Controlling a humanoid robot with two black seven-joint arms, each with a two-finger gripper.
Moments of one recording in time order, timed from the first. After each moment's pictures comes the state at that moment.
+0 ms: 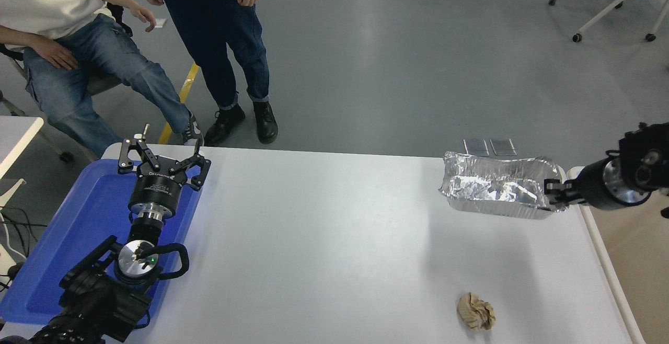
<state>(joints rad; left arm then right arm) -0.51 0.13 -1.12 -0.54 -0.09 -0.62 -0.35 1.87 -0.73 -1.16 1.34 -0.51 0.38 -0.04</state>
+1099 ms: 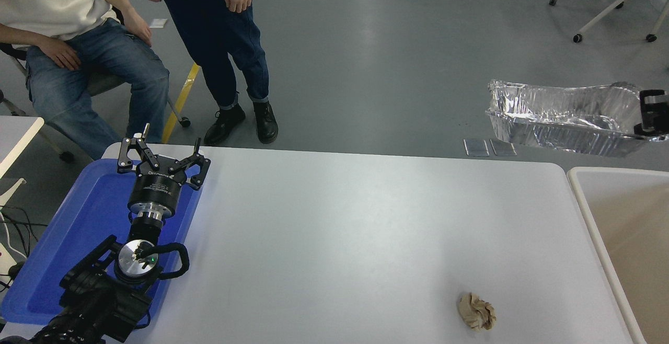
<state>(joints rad) -0.51 0.13 -1.12 -0.54 -0.09 -0.62 -0.35 2.46 -0.84 -1.44 1.40 -0.48 0.70 -0.06</state>
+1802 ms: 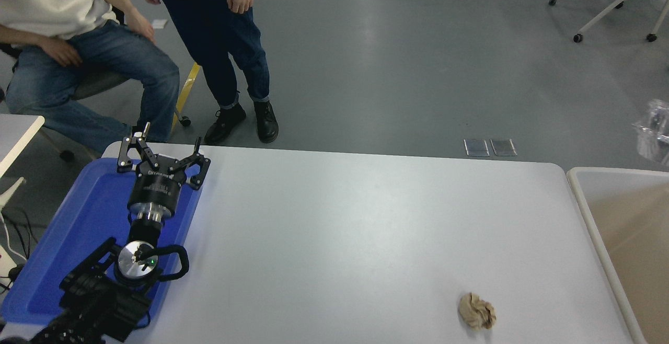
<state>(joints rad) -0.51 0.13 -1.12 -0.54 -0.09 -0.62 -0.35 2.47 -1.18 -1.67 1.12 -0.51 0.71 -0.19</state>
